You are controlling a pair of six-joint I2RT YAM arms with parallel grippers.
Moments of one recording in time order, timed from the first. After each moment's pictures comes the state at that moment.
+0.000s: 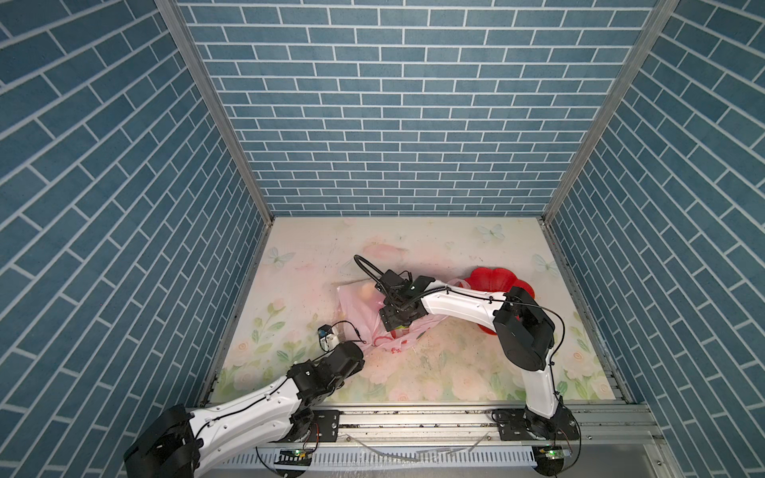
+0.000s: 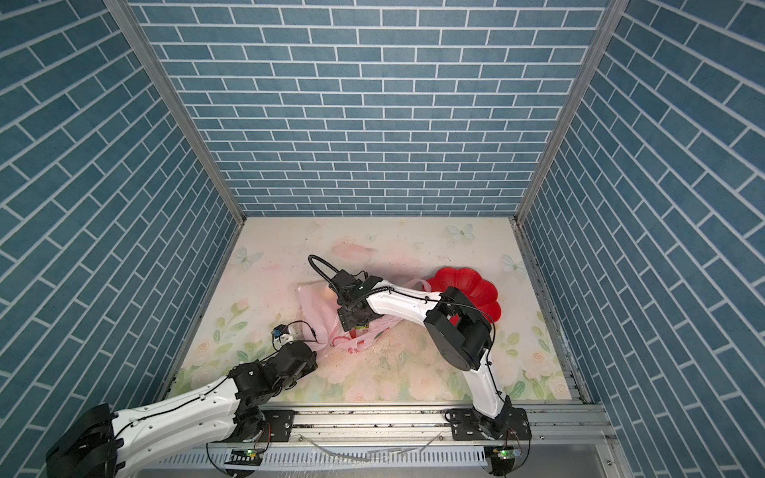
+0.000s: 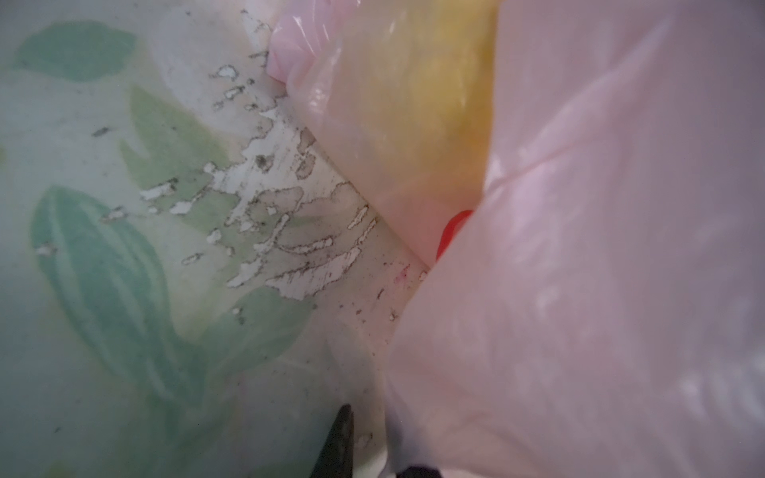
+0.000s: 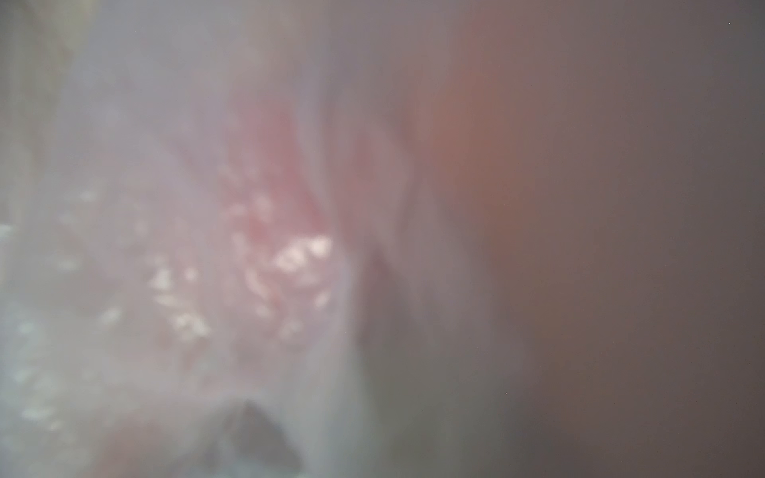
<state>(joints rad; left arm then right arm) -0.91 0.82 0.18 -0.30 -0.35 -1.24 1.01 2.03 1.52 -0.72 0.07 0.47</state>
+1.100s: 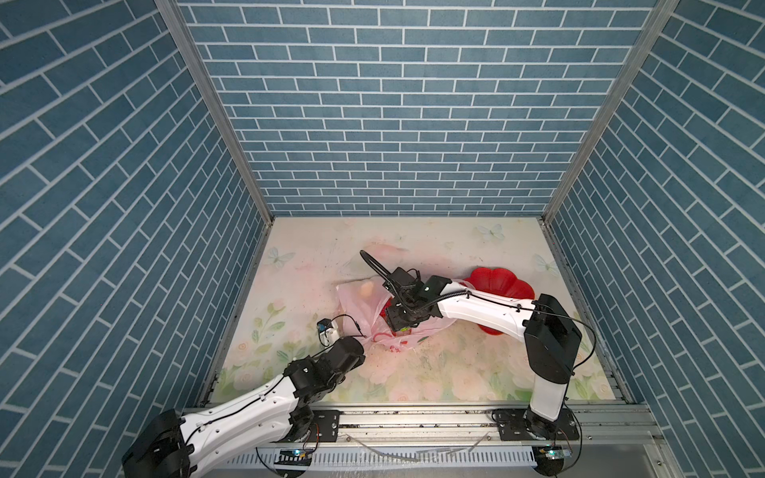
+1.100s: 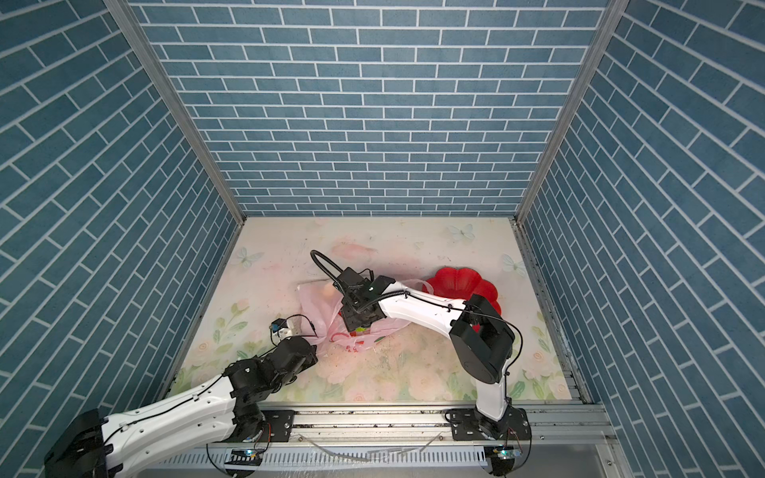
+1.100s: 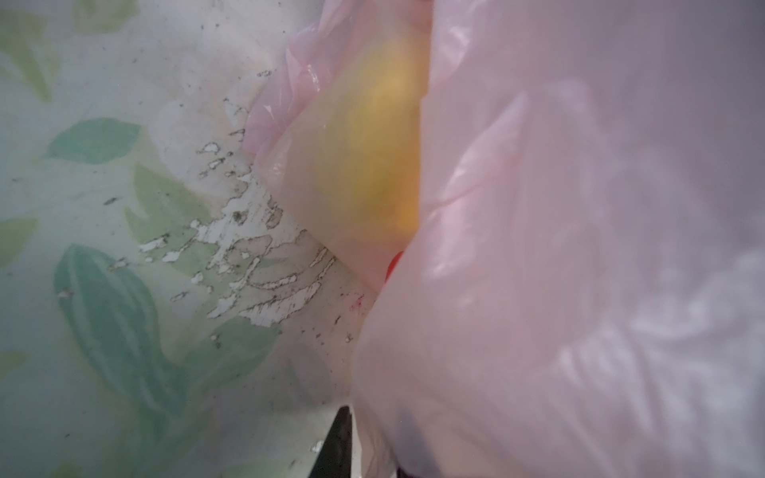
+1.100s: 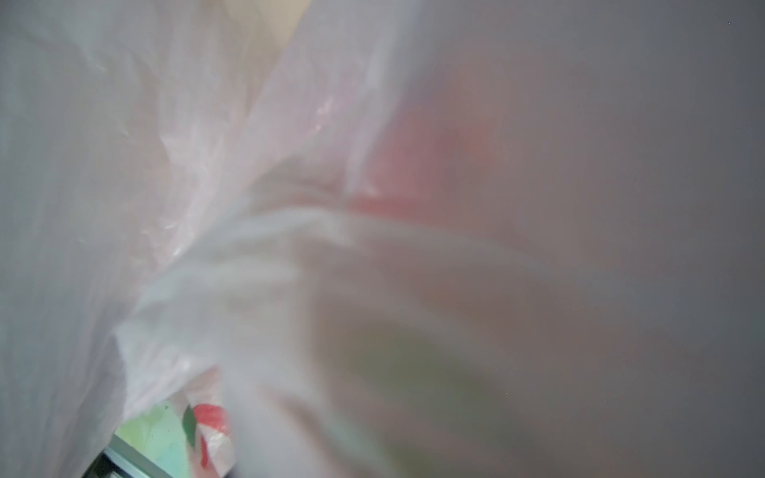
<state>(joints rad) -0.91 0.78 0.27 -0.36 -0.40 -1.22 1.04 1.85 1.44 -0.74 0.00 0.47</state>
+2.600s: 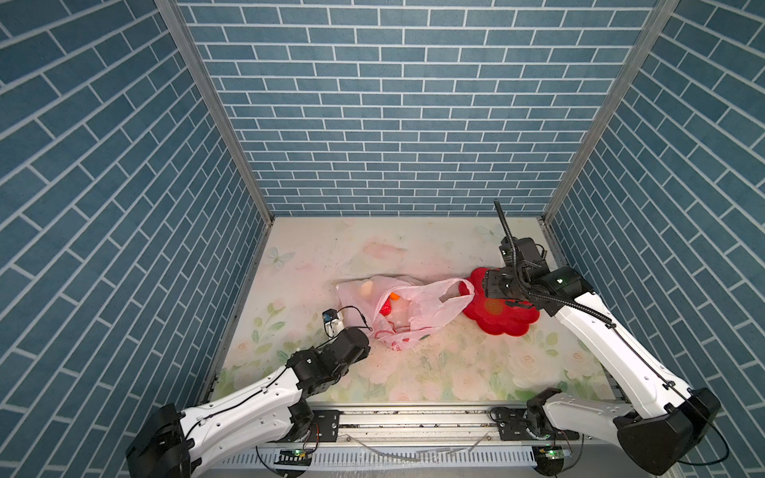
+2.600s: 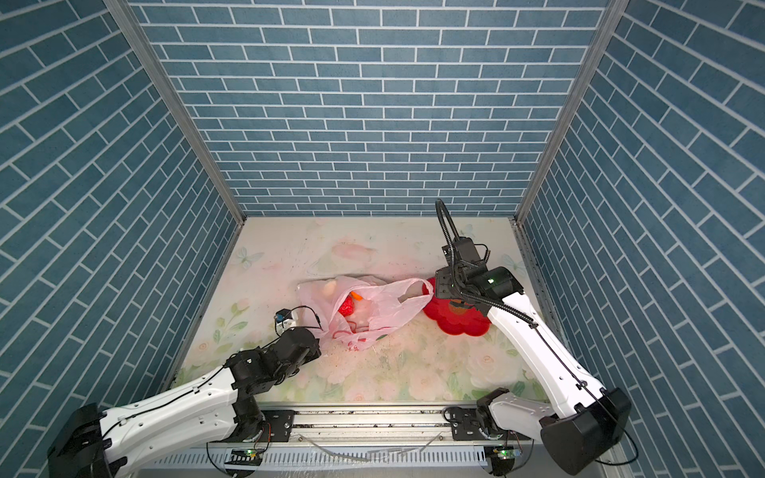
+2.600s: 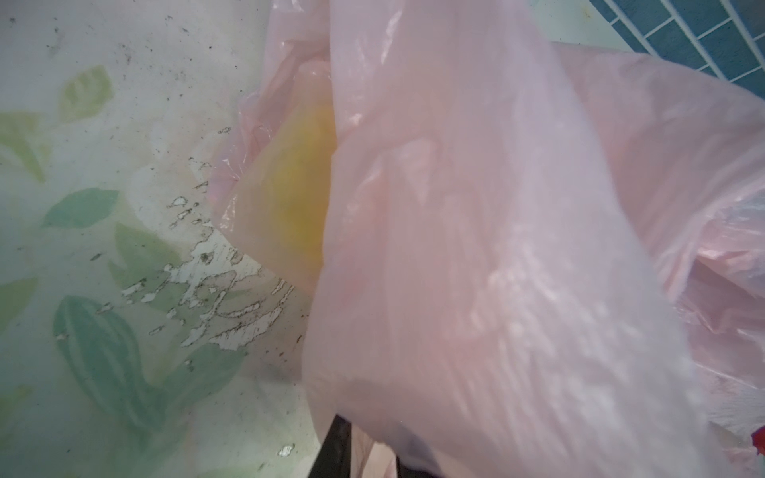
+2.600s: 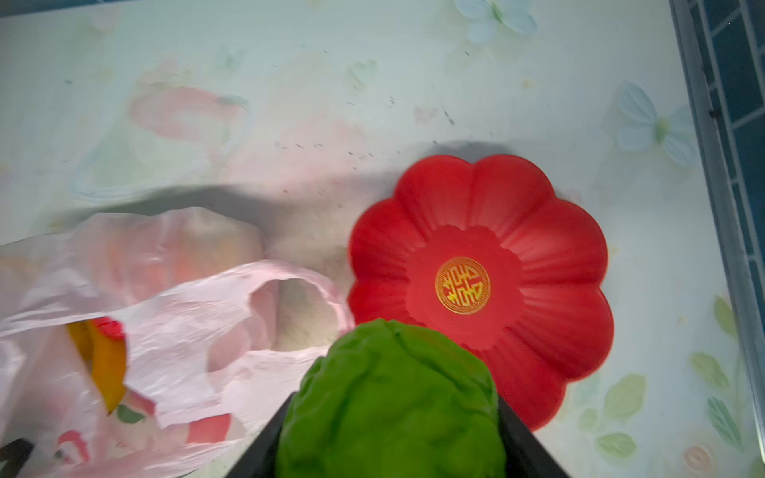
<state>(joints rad) -0.91 0.84 0.39 -0.43 -0.41 -1.15 0.46 1.19 1.19 -0.98 0.17 0.41</state>
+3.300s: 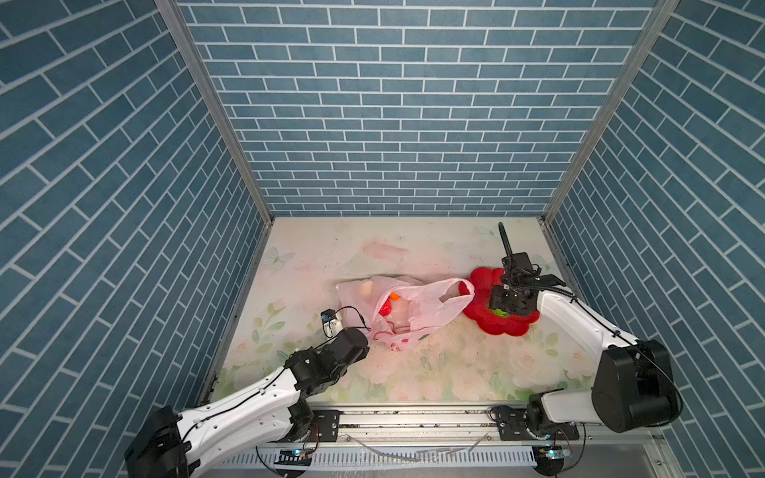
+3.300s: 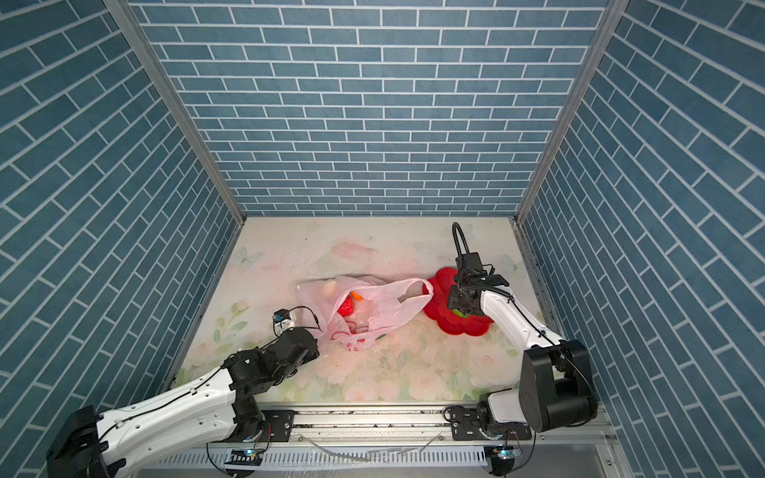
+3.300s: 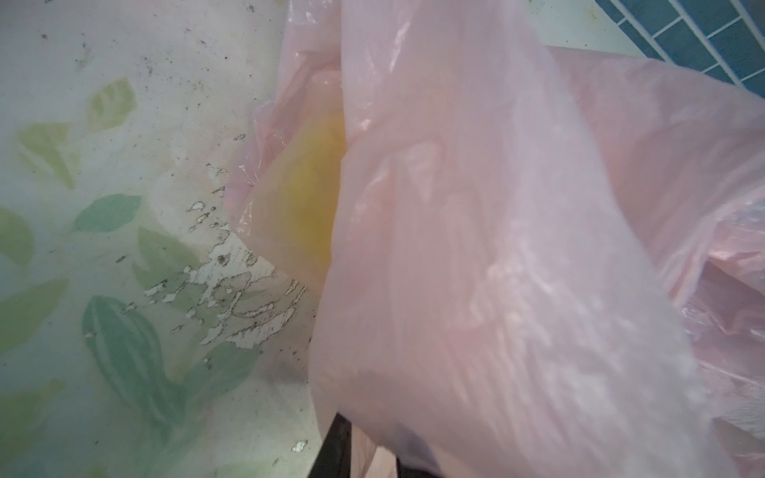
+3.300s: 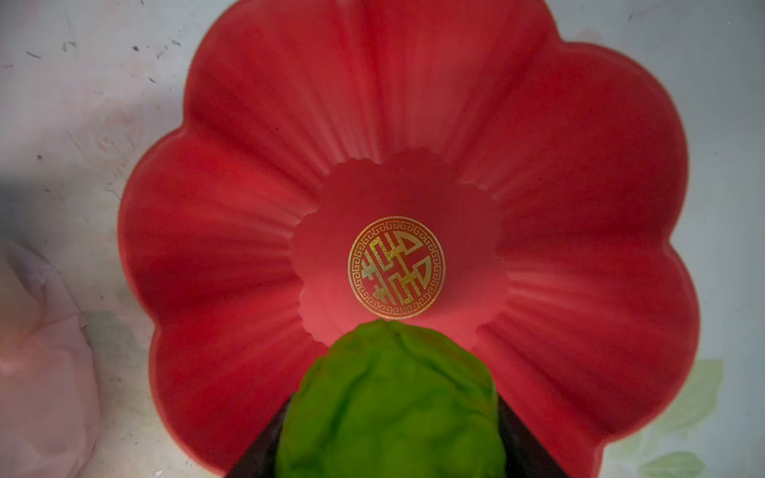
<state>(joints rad) -0.91 0.82 0.39 -0.47 -0.42 -1.15 0.26 1.40 0.92 -0.71 0.06 0.39</state>
